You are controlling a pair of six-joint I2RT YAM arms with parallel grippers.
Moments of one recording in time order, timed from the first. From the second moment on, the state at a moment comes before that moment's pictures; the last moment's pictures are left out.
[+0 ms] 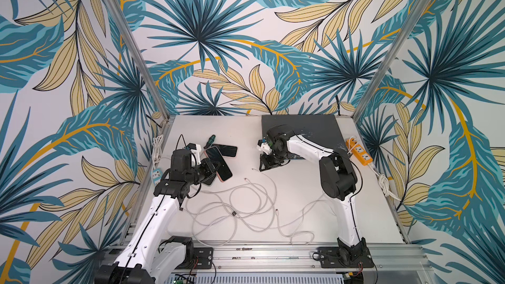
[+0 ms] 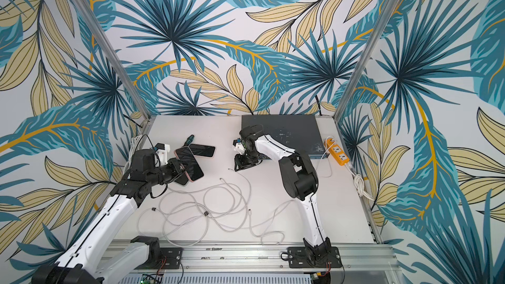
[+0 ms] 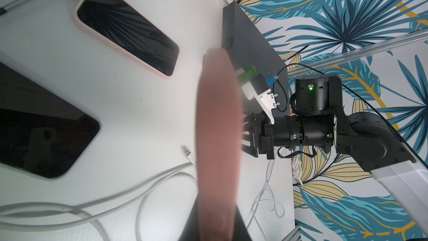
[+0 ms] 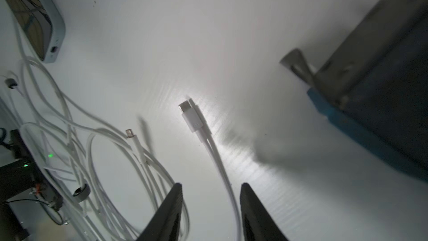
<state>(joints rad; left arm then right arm) -0.07 0.98 0.72 -0.36 0.49 -0.75 1.16 2.22 1.77 -0.91 -0.33 0.03</state>
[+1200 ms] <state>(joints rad) -0.05 1.01 0.72 -0.41 0.43 -0.76 1.30 2.26 1.84 -0.84 -0.05 -0.18</state>
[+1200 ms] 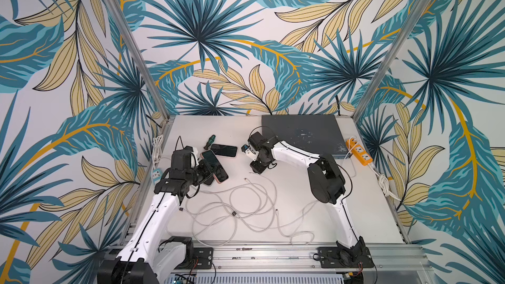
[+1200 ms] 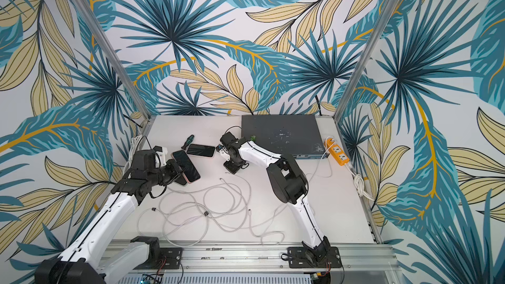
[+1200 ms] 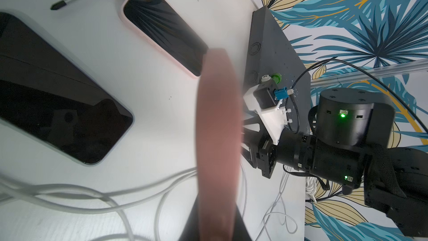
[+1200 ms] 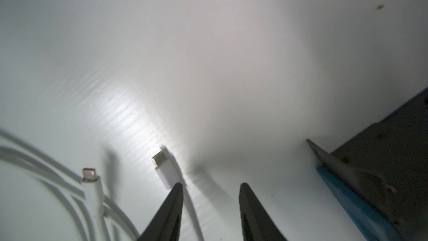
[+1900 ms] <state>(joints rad) -0.05 1.01 0.72 -0.41 0.43 -0.76 1.33 2.29 1.83 -0.82 -0.07 -0.24</state>
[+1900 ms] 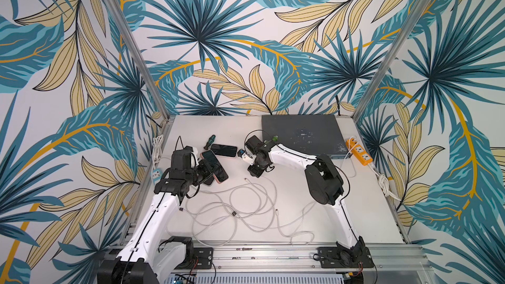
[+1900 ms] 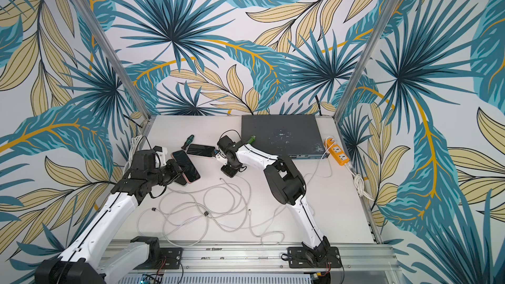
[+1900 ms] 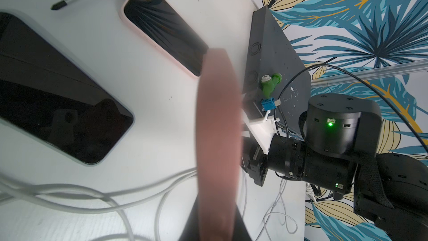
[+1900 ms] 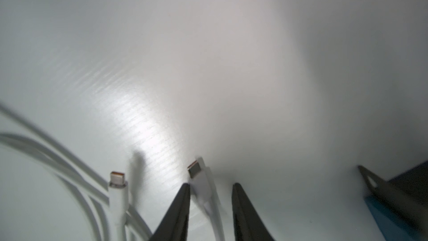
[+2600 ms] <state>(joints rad) -0.04 1.11 0.80 -0.25 0.58 -0.76 1.14 1.99 1.66 -0.61 -0.27 -0.04</state>
